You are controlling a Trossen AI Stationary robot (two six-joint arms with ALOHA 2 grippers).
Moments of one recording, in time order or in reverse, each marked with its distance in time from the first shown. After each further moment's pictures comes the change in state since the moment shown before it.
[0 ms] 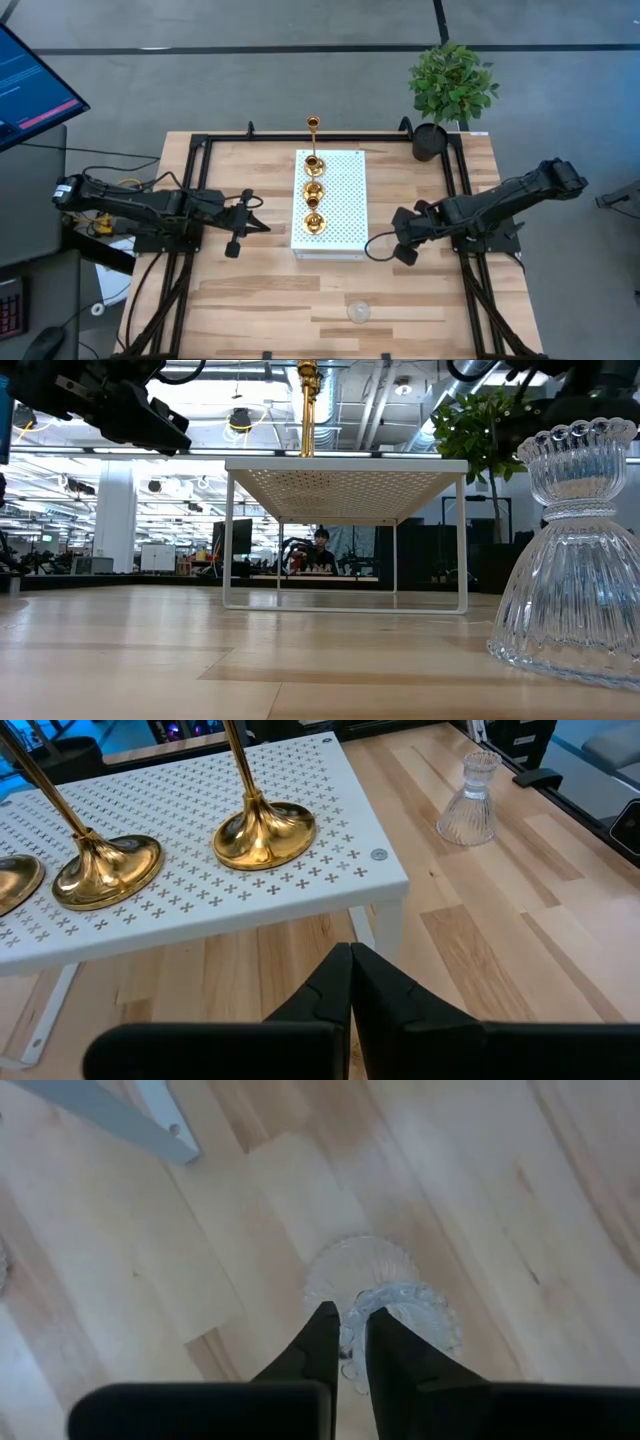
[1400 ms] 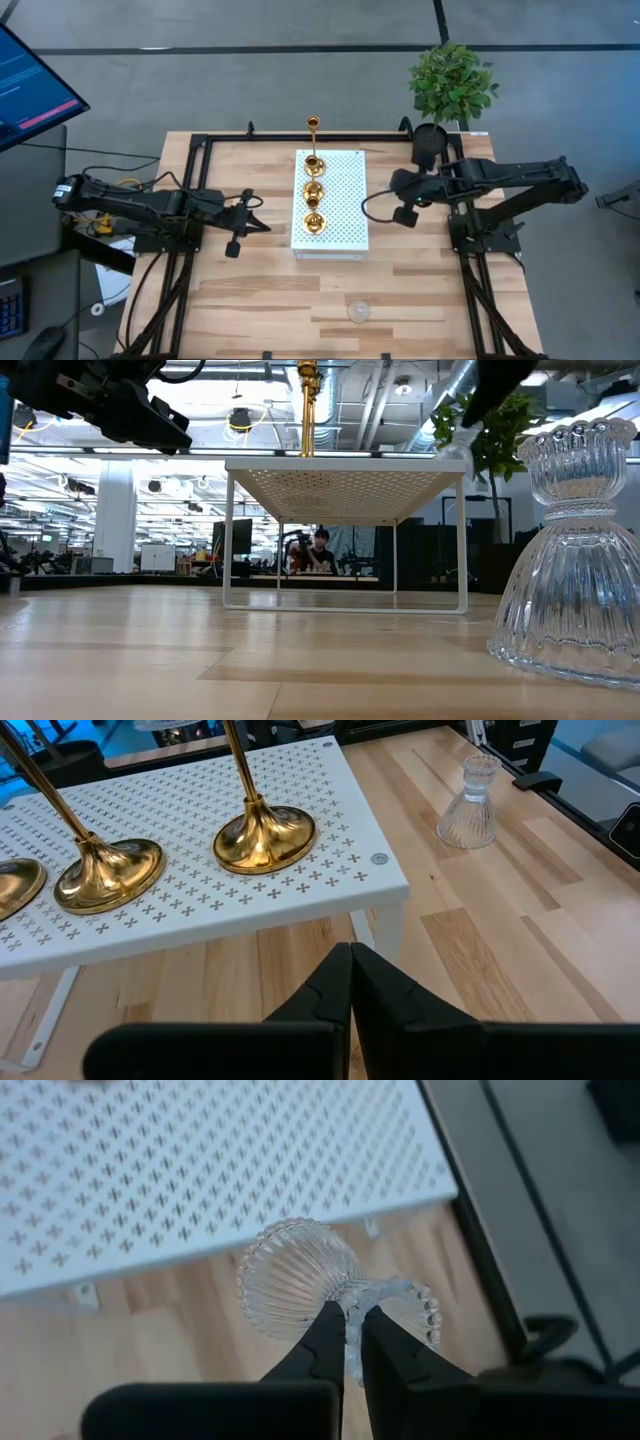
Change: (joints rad) left arm 0.000 0.000 0.000 0.006 0.000 0.000; right arm -0.165 0.003 0.516 -0.302 0.327 -0.530
